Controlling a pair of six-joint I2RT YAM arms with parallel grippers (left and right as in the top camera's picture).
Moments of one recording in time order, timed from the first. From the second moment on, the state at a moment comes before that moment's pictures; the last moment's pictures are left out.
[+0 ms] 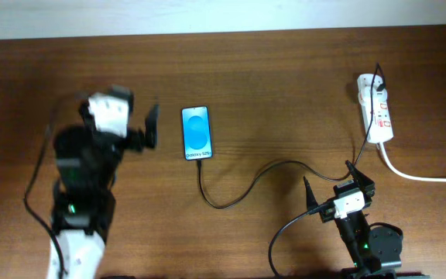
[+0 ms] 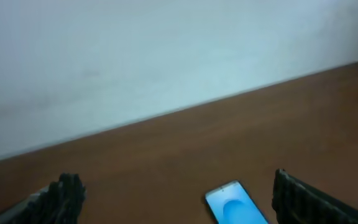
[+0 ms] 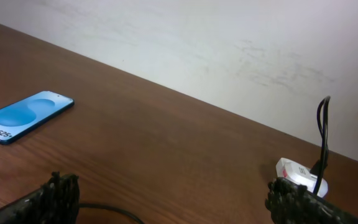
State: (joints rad) left arm -0.02 0.98 0.70 0.07 0.23 0.17; right arm 0.06 0.01 0.01 -0.06 -0.20 -0.27
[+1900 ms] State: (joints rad) left arm -0.02 0.02 0.01 -0.07 0.08 0.23; right arm 0.06 0.01 0.01 -0.06 -0.20 -0.27
